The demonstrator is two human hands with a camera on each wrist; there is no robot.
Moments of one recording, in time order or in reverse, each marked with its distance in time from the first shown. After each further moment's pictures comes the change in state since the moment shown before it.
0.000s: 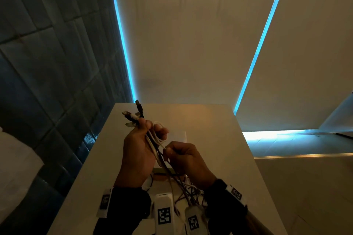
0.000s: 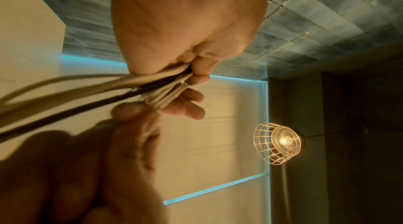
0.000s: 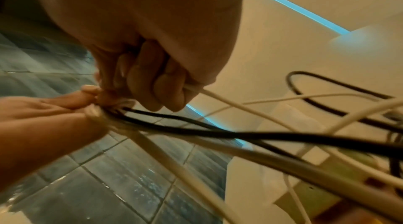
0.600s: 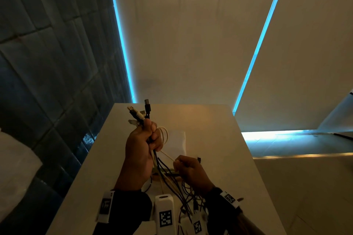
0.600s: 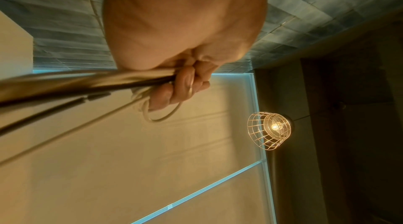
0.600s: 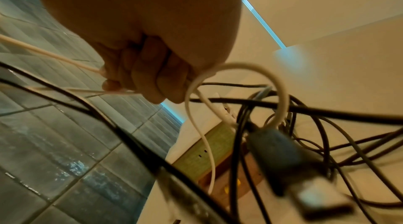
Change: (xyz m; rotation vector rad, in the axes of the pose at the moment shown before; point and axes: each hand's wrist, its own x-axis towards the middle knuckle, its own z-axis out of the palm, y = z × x) left_hand 0.001 -0.003 -0.001 0.200 -0.095 0.026; right_hand -0.005 0.091 -0.029 -0.175 0.140 0.165
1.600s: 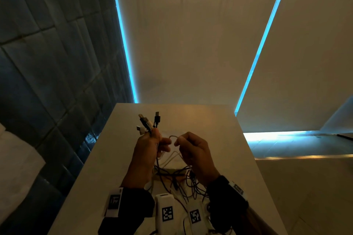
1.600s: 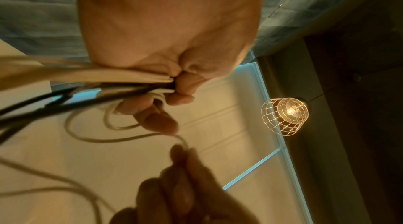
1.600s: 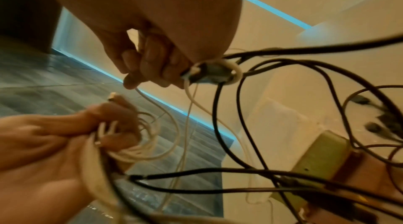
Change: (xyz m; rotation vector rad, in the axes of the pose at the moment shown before) left_hand 0.003 -0.018 -0.009 0.462 0.189 -0.106; right_hand -0.001 -0.080 0.000 0.284 0.104 -0.180
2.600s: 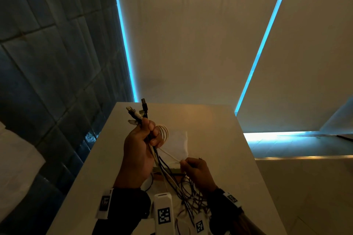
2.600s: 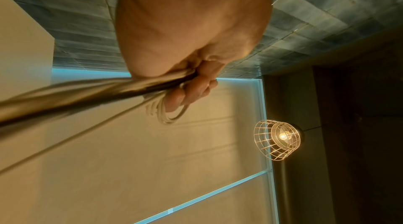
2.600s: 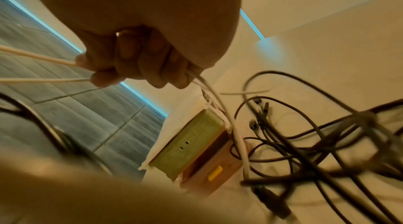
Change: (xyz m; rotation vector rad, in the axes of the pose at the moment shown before) left_hand -0.006 0.016 -0.007 -0.590 -0.184 0.118; right_hand -0.016 0.088 -0.037 -0.323 0.016 0.103
